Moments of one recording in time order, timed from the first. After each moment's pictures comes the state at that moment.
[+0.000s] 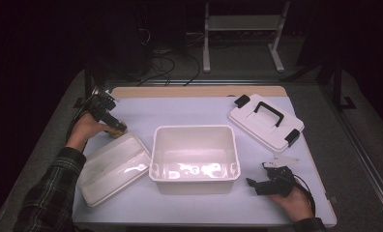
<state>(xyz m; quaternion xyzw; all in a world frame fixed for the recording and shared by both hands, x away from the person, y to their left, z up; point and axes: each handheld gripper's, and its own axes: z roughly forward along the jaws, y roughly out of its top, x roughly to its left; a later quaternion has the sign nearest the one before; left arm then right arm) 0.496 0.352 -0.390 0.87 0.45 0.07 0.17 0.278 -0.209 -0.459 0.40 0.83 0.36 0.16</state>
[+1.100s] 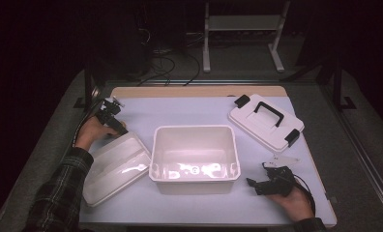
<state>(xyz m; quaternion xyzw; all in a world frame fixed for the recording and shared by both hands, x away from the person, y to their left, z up) 0.510 0.349 -0.418 0.88 0.46 0.06 0.12 0.278 -0.210 -0.459 0.40 0.83 0.36 0.16</state>
